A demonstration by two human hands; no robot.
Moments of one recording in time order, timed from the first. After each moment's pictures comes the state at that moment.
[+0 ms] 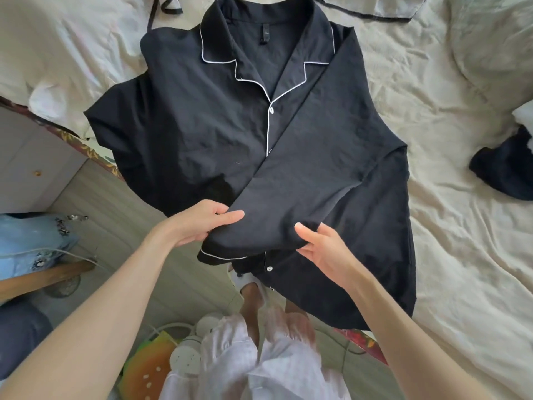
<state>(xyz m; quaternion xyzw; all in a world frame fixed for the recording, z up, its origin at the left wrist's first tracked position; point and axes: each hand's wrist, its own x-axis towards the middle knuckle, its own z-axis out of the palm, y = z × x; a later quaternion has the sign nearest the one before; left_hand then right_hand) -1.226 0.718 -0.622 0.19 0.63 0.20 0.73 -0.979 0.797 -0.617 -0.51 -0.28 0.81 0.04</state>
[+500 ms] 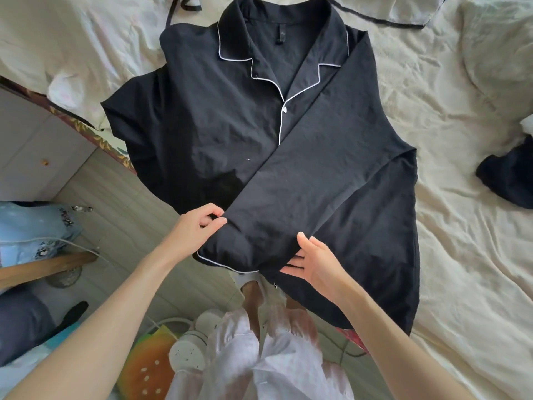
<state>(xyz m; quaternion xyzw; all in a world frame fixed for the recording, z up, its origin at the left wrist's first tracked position) -1.230 0.657 -0.641 0.33 0.78 0.22 0.49 -0.992 0.761 -0.620 -0.56 -0.24 0.80 -0.01</state>
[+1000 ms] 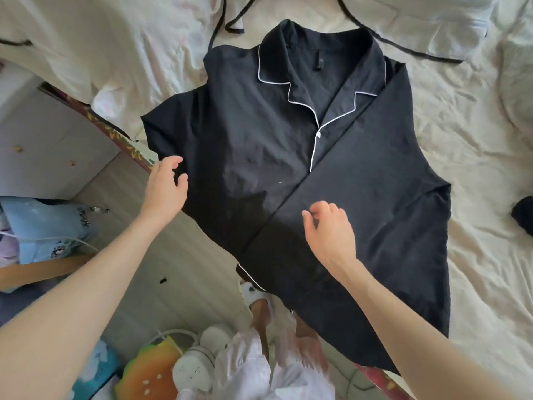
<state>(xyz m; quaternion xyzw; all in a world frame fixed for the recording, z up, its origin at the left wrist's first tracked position) -1.332 0.693 -0.627 0.25 0.91 0.22 0.25 -1.079 0.811 -0.613 -0.53 -0.80 0.27 -0.09</state>
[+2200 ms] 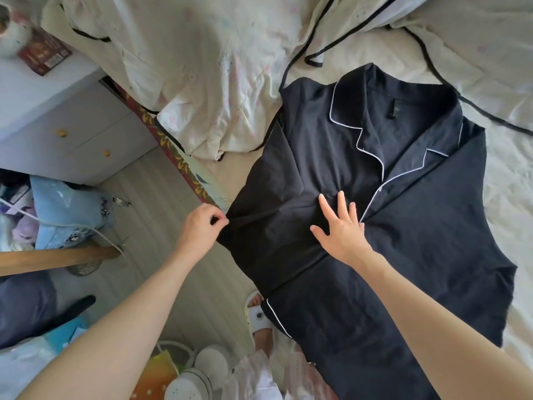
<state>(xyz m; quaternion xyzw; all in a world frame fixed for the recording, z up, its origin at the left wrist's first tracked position) -1.361 0.652 -0.685 0.22 0.89 0.22 0.33 -1.176 0.858 -0.673 -0.39 -0.84 0.28 -0.26</state>
